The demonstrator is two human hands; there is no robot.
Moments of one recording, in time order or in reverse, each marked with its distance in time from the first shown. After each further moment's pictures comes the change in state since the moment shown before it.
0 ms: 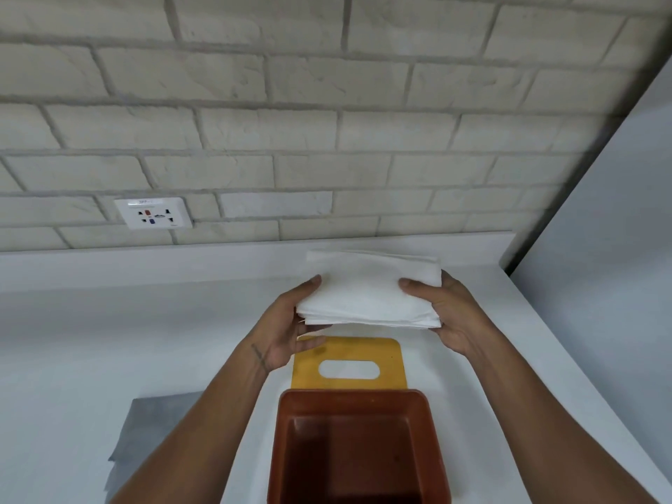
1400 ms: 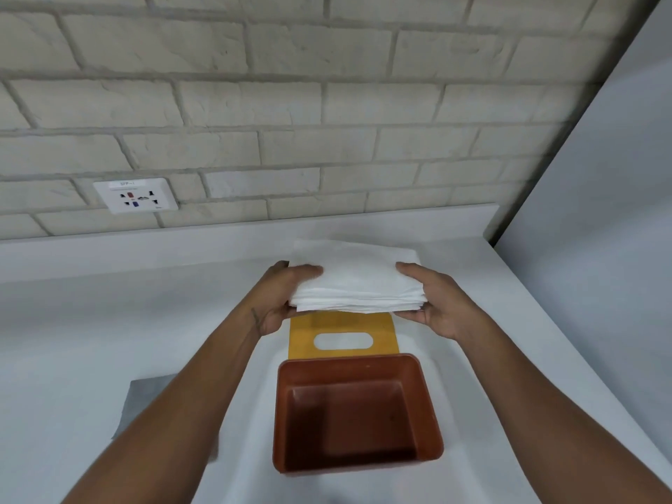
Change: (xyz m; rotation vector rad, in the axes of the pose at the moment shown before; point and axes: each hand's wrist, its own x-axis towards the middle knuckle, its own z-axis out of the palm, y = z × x) left_hand 0.006 0.009 -0.001 0.190 0.025 0.089; right_hand -0.014 0.021 -0.003 -0.043 0.086 0.208
